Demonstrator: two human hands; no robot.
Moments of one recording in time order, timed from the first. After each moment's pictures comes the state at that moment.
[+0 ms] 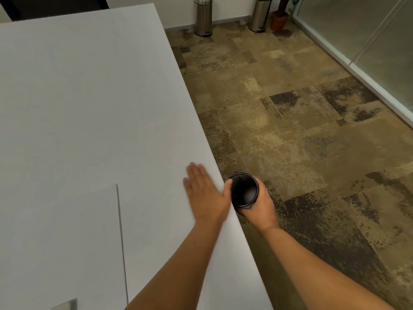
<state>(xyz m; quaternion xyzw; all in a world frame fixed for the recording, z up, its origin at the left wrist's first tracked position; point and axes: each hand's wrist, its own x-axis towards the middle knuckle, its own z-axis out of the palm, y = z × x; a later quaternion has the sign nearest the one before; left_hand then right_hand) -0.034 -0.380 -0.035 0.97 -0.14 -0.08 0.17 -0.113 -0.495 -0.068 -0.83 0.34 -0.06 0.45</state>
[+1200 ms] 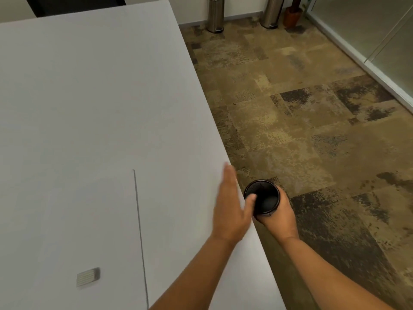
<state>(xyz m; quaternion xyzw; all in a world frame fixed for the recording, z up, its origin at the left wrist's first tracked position) -0.094 -0.353 -0.004 0.84 -0.27 -0.09 0.47 -0.166 -0.489 -0.074 -0.81 0.37 -0.09 0.46</state>
